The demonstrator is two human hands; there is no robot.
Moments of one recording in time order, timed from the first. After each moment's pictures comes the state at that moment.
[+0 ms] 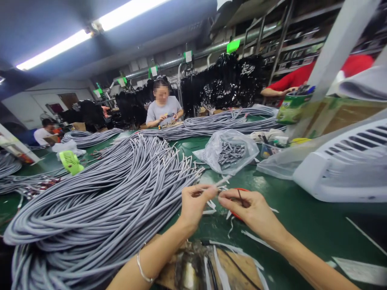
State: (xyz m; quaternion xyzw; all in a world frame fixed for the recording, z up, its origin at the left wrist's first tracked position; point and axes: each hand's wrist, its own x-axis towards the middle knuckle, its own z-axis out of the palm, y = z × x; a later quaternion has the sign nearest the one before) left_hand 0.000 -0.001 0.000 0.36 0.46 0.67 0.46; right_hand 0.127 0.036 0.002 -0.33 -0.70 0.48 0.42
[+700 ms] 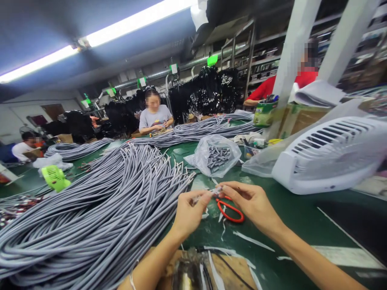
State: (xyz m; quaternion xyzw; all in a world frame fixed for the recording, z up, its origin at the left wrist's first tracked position) left_hand -0.007 -0.002 0.004 0.54 0.49 0.57 0.37; right_hand 0.142 0.045 0.011 -0.33 -0.64 0.47 0.50
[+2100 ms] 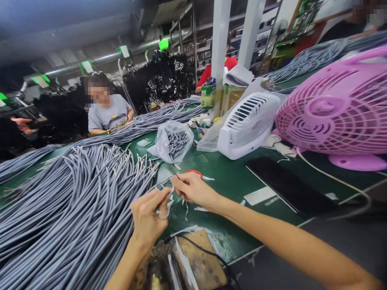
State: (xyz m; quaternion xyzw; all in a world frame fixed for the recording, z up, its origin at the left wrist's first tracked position) left_hand -0.015 -0.007 0.000 0.79 0.45 0.41 -0.11; right_hand 0.131 0.046 0.000 -0.28 -0.63 0.60 0.39
